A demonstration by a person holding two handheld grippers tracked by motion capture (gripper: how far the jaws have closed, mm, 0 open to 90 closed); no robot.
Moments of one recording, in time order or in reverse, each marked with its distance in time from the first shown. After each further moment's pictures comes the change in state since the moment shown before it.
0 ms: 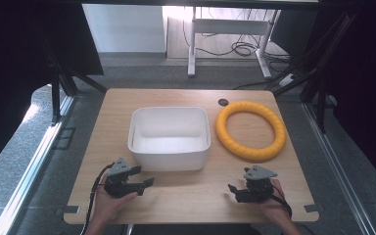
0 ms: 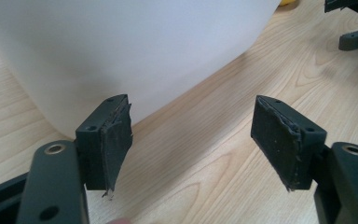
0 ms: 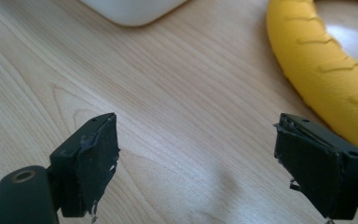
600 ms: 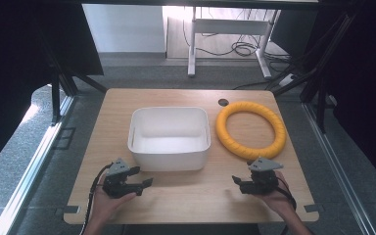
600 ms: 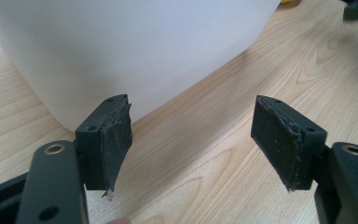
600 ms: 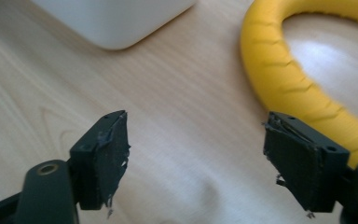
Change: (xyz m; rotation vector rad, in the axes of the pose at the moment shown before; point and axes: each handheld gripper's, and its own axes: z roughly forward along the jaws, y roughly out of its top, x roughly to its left) left arm 0.000 0.000 -0.005 0.010 0.013 0.010; right arm -0.020 0.023 -0.008 0.002 -0.012 0.017
